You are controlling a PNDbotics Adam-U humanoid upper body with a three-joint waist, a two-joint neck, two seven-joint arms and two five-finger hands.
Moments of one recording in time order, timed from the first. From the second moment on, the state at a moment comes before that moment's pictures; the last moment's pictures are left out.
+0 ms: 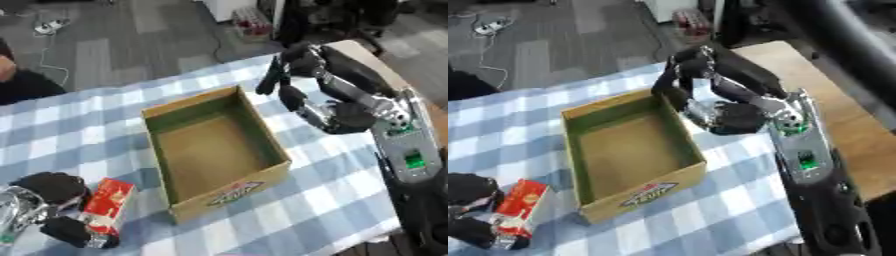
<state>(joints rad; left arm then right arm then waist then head) -0.32 0.60 -0.41 -1.68 -1.26 -0.12 -0.91 -0.34 -0.27 0.01 -1.99 0.41 -0.44 0.65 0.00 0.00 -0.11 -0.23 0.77</state>
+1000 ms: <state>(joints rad) -0.32 0.60 -0.42 -1.68 -1.27 -0.15 -0.91 -0.35 -0.27 0.01 -1.99 0.41 -0.44 0.65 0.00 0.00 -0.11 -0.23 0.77</state>
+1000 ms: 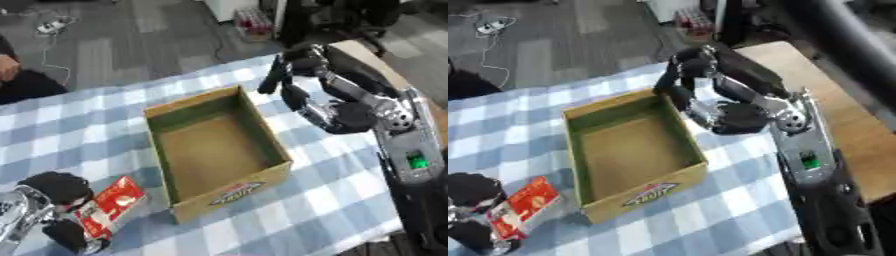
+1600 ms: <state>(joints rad) -0.30 0.61 -0.28 -1.83 -1.23 -0.14 -0.91 -0.35 -0.27 0.01 -1.99 0.41 -0.44 0.65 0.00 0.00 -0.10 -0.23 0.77</state>
